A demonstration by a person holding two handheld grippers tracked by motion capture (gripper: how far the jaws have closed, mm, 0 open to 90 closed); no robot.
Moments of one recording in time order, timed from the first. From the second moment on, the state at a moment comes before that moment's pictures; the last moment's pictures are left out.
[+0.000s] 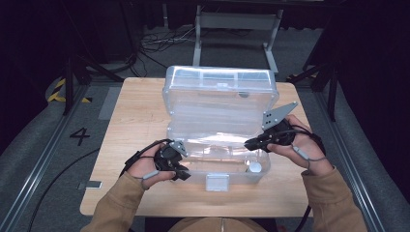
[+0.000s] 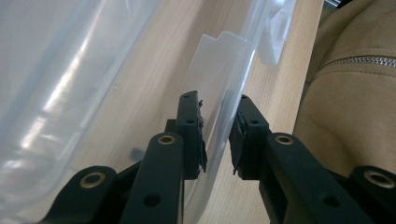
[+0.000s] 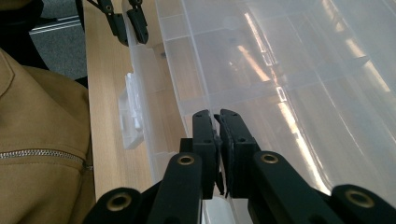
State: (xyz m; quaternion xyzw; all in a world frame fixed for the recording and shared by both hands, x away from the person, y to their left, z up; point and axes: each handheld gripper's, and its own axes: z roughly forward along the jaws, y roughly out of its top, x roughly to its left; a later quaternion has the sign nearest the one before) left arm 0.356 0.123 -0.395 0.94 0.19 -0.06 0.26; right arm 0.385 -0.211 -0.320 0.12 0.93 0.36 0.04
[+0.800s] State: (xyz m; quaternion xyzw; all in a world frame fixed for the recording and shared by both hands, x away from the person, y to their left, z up) left arm 0.351 0.176 -0.333 0.86 0.24 -0.01 0.44; right arm 0.382 -0.210 -0.320 0.12 0.93 0.35 0.05
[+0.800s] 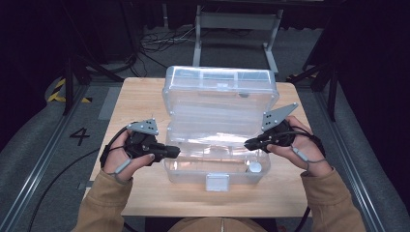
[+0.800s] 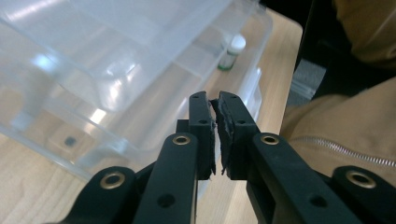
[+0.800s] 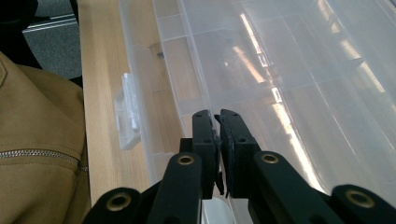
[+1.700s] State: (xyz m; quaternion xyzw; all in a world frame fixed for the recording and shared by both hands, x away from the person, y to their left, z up) left arm 0.376 0.183 -0.308 0.79 0.35 0.10 0.50; right arm 0.375 -0.211 -0.323 0.13 0.92 0.36 0.07
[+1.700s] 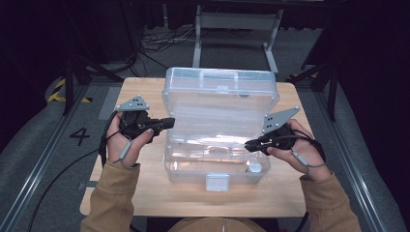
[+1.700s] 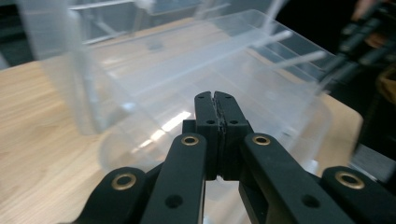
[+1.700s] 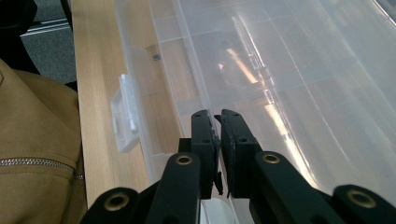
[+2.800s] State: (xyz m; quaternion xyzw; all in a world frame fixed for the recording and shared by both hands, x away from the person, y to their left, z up) left arm 0.389 0.186 -0.308 0.77 0.39 0.13 0.49; right arm 0.366 -0.214 -0.327 0.13 0.92 0.37 0.07
